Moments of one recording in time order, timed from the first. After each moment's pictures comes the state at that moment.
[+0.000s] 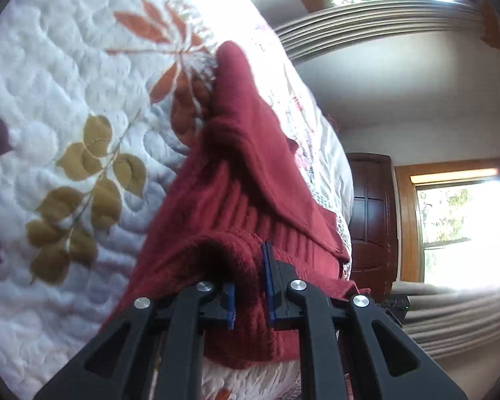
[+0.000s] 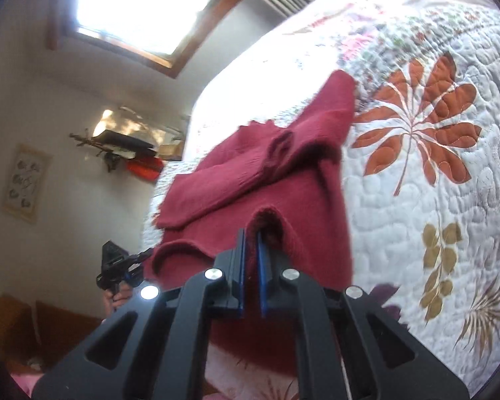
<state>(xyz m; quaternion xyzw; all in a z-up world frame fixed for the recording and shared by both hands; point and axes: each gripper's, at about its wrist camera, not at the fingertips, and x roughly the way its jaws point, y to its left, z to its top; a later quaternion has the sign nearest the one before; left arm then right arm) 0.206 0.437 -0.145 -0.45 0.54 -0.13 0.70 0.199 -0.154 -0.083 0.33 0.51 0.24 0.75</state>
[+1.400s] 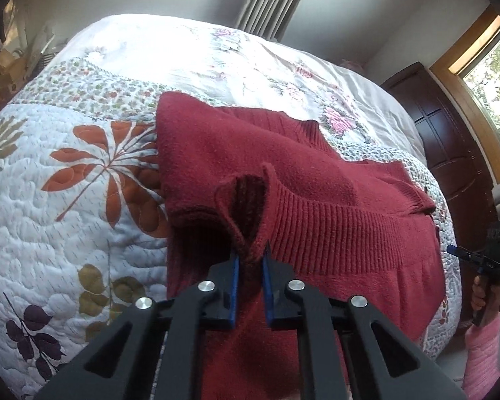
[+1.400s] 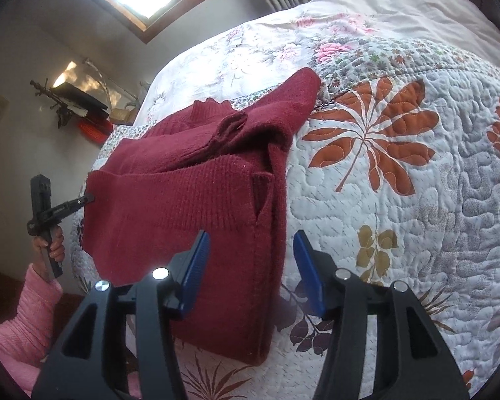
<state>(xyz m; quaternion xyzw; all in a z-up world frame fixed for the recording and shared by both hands) 0.241 0.379 -0.083 -0.13 0.55 -0.13 0.82 0.188 -0.144 -0.086 0.17 0.55 0.20 0.80</state>
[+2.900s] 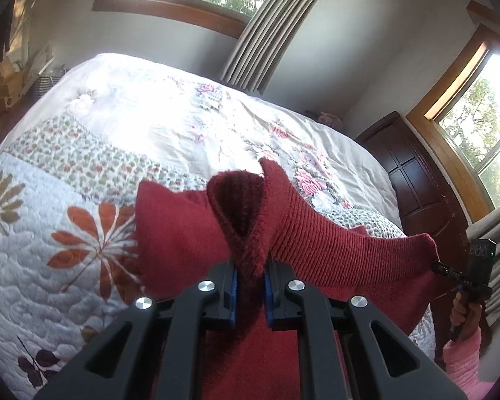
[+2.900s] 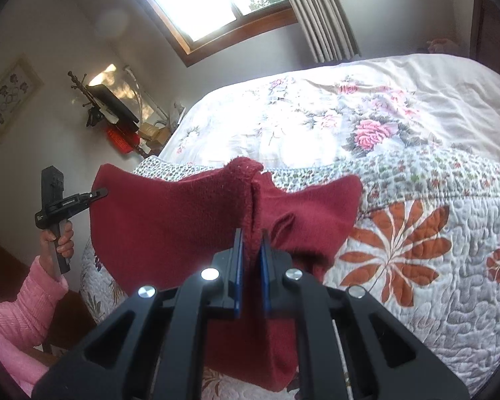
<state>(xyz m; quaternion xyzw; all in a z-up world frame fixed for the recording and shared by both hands) 0.292 0.371 -0.014 -0.17 0.46 -0.14 0.86 0.249 -0.131 -0.004 0.13 0.45 0.26 0.85</state>
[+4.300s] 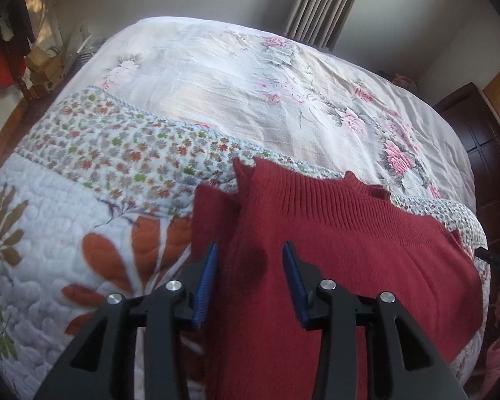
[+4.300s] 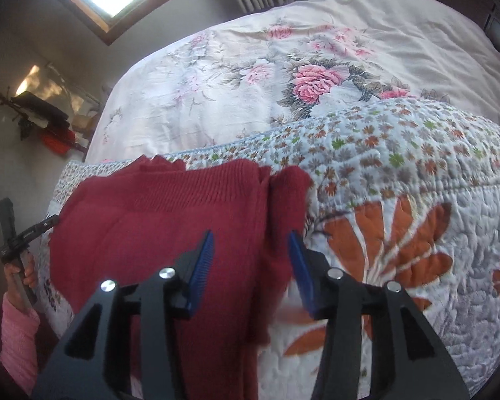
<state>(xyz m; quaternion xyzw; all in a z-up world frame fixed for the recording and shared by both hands) 0.358 0.399 -0.099 -0.09 0.55 -0.02 0.83 0.339 -0.140 -0.097 0.14 0.57 0.14 0.80</state>
